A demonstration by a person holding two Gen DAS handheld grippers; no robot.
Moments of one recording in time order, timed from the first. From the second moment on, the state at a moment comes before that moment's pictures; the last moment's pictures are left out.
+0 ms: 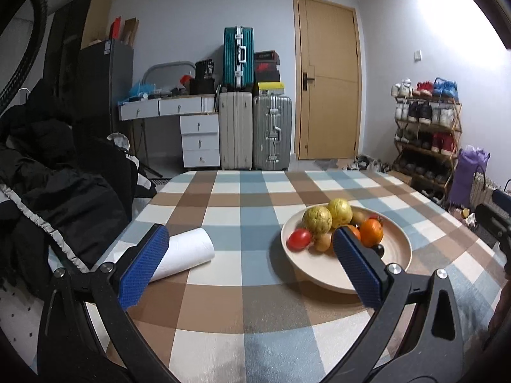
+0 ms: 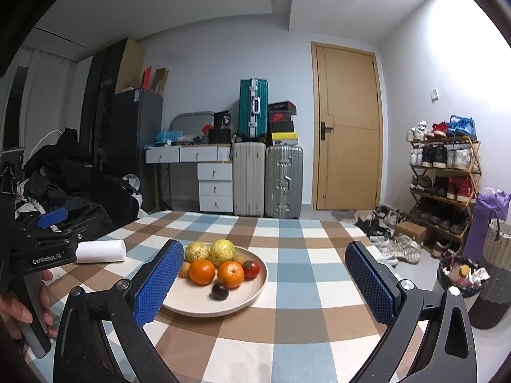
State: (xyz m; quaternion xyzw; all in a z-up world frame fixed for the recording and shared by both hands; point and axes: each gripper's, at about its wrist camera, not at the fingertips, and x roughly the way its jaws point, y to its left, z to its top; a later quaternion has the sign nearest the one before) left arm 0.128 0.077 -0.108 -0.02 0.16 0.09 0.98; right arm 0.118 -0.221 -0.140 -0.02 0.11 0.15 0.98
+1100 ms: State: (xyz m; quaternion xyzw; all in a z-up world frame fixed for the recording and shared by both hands) left arm 0.124 0.075 -0.108 -0.02 0.16 0.08 0.98; right arm 0.136 -0.214 -0.150 -0.02 0.16 0.15 0.97
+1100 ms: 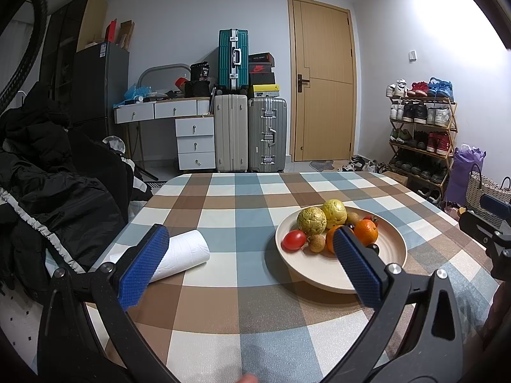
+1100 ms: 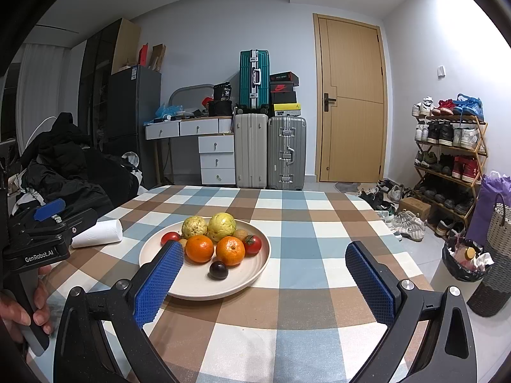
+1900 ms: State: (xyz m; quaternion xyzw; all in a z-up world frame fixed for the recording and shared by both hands) left arm 0.124 0.075 -0.108 -0.01 0.16 0.07 0.98; right arm 0.137 -0.214 -0.150 -0.02 0.16 0.15 0.97
